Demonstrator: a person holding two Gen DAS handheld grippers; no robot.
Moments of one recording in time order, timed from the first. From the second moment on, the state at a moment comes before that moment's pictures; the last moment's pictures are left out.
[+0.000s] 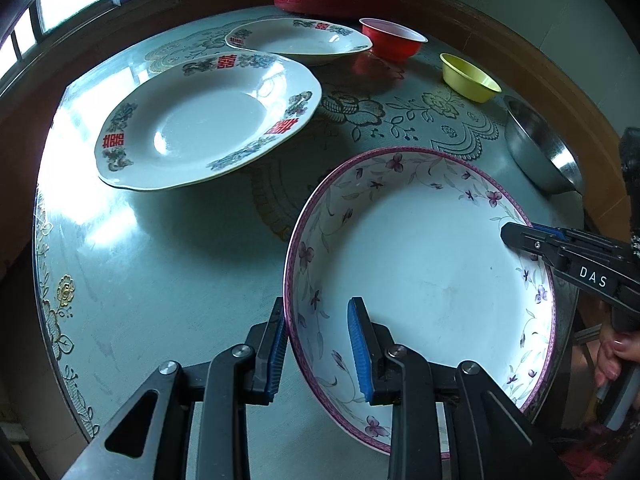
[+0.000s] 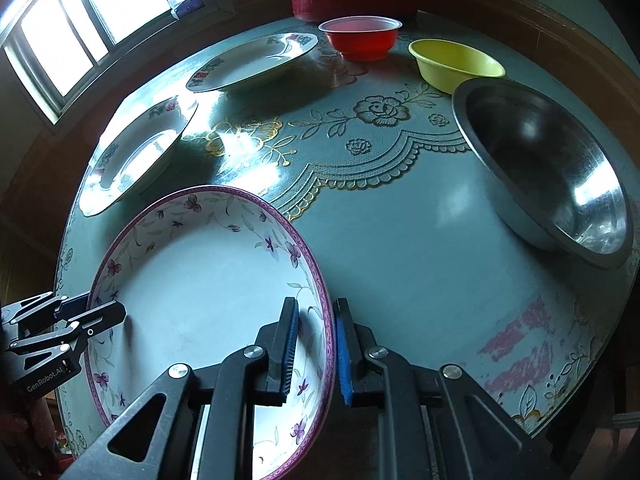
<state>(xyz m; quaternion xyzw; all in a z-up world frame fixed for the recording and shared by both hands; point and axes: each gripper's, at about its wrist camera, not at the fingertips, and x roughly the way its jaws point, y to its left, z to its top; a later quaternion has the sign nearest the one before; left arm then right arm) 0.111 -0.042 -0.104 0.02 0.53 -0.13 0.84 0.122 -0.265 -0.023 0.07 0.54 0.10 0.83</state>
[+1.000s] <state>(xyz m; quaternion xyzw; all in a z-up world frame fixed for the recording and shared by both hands) 0.118 0.023 -0.072 -0.06 0.49 -0.08 0.87 0.102 -0.260 0.015 0.09 0.51 0.06 0.85</state>
